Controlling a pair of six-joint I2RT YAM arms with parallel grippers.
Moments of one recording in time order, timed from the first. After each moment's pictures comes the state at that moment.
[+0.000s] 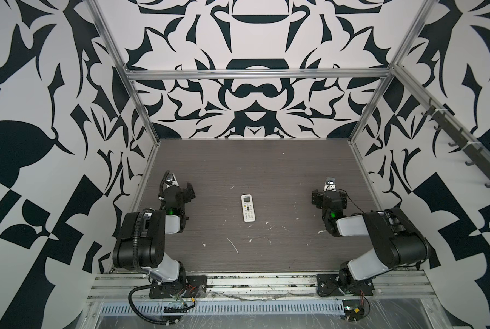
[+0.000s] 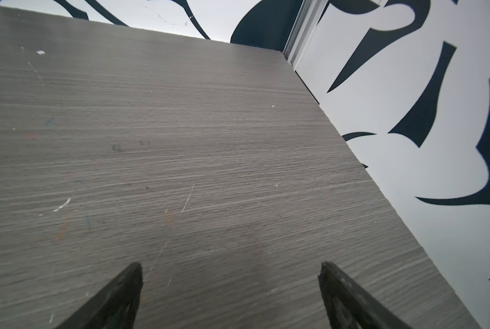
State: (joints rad) left arm 0.04 1.55 0.38 0.79 -0.20 -0.14; right arm 0.16 1.56 0.33 0.77 0.46 0.02
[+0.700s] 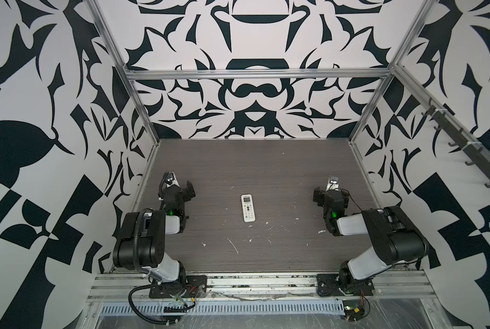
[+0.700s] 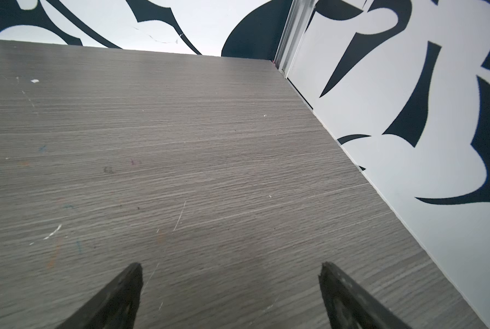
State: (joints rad) left arm 0.04 1.55 0.38 0.84 -0.19 -0.13; right arm 0.14 1.57 0.33 0.81 0.45 0.04
